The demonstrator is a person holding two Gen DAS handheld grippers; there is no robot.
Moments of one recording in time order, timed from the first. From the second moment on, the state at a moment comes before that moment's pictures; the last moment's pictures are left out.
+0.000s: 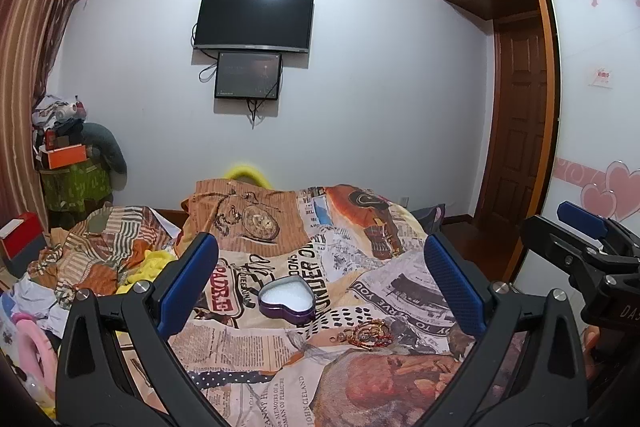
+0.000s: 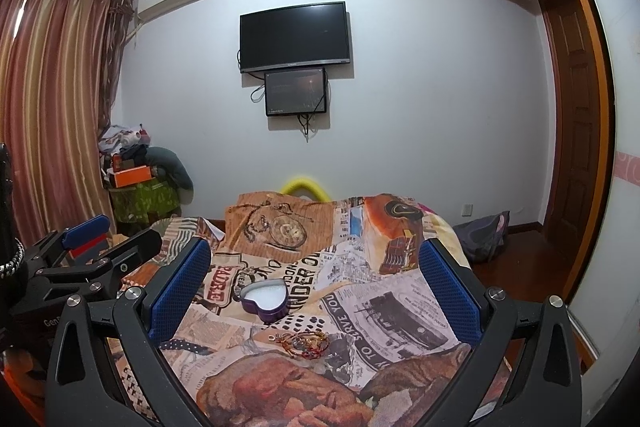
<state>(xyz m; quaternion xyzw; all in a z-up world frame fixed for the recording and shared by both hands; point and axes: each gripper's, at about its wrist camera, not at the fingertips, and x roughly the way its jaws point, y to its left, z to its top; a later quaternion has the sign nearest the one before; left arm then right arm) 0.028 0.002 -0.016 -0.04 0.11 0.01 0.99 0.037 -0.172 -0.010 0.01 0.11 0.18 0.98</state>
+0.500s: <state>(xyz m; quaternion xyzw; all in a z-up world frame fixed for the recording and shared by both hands) 0.094 0.015 -0.058 -0.05 0.19 0.04 0.98 0.086 -0.180 -0.040 0.01 0.18 0.16 0.97</state>
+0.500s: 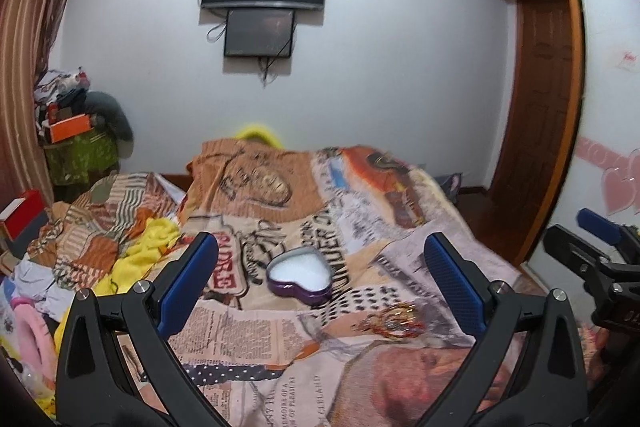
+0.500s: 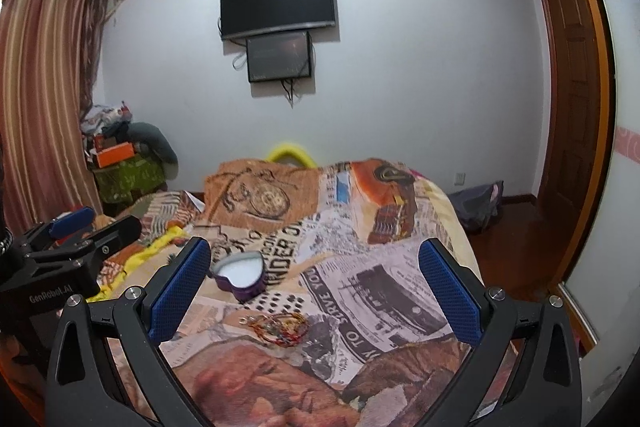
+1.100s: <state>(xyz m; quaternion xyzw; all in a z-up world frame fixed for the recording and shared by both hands) 0.182 0.017 -0.158 -0.03 0.36 -0.01 0.93 0.163 -0.194 -0.115 -0.02 0.34 0.21 0.92</state>
